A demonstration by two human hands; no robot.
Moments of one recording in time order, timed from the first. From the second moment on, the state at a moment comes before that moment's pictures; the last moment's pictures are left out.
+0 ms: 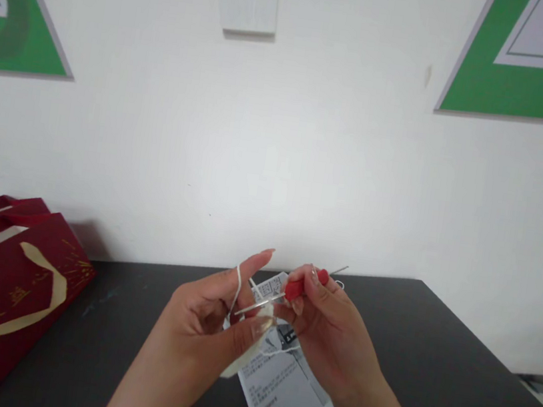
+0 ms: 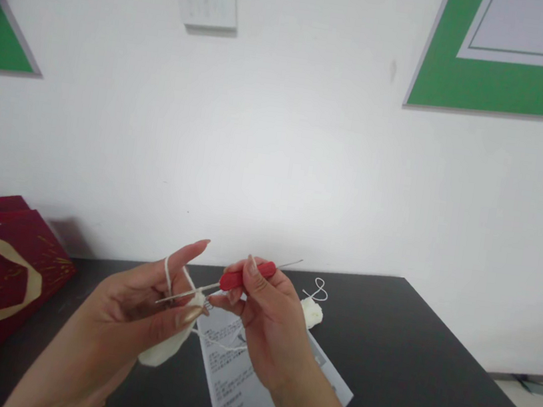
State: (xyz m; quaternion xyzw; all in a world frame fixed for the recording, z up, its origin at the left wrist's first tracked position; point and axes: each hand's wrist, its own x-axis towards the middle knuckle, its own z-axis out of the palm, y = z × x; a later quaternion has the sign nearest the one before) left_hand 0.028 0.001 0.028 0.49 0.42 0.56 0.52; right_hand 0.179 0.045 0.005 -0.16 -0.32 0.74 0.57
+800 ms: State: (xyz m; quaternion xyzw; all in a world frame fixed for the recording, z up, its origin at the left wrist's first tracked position) left_hand 0.040 -0.013 0.029 0.56 0.46 0.55 0.41; right_hand 0.221 0.054 0.011 -0.10 -0.58 0.54 0.60
